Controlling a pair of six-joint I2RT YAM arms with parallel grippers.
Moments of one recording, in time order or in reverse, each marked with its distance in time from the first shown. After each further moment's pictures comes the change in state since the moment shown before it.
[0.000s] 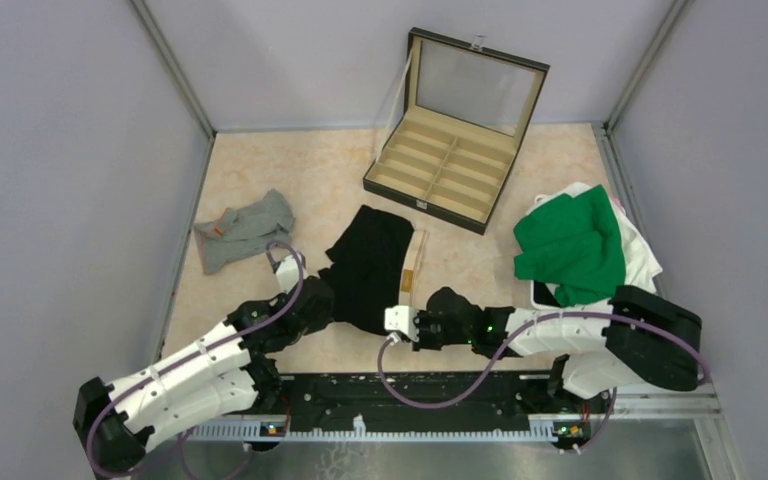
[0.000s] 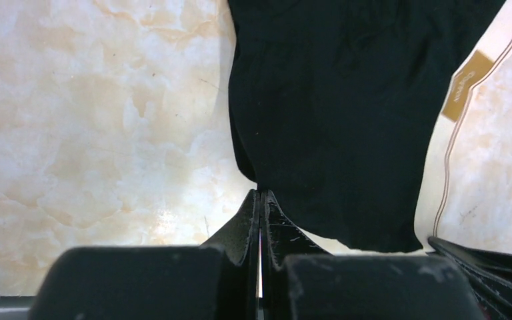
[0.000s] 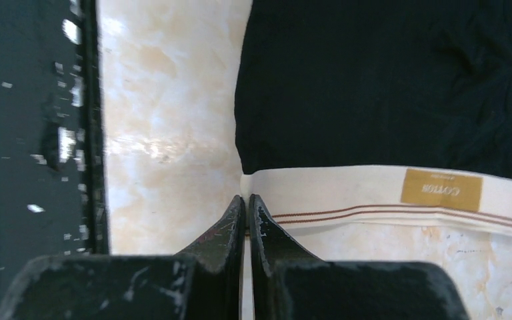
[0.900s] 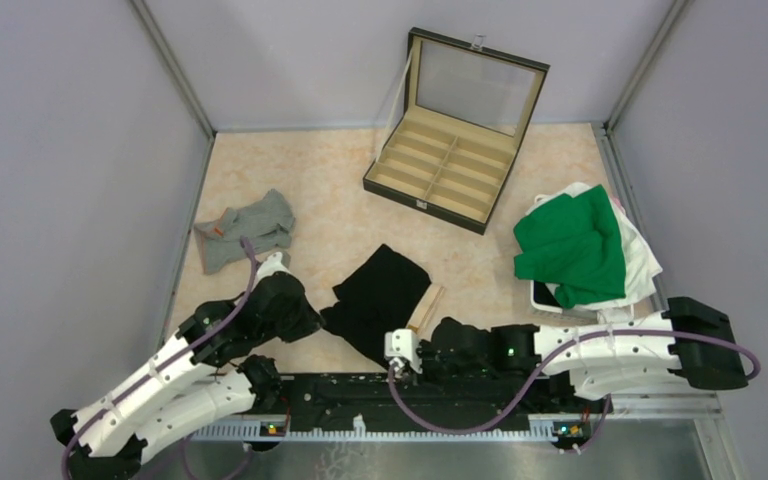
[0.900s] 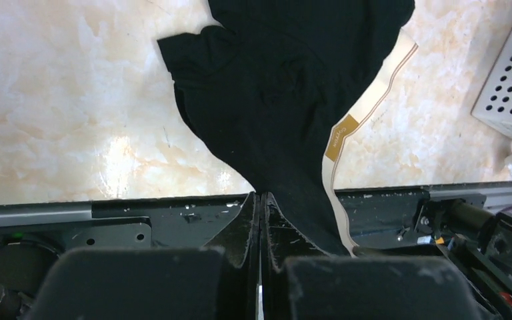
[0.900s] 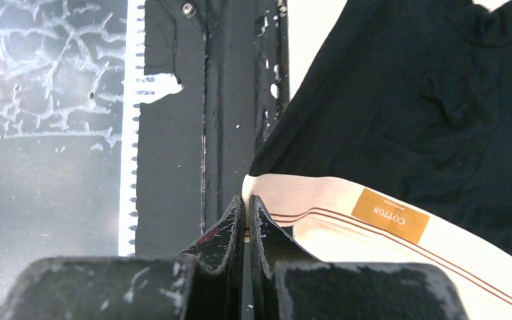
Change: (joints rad) left arm -0.002 -0.155 0.249 -0.324 0.242 -0.049; right arm 0.303 -0.264 0.079 -0.303 0.030 0.350
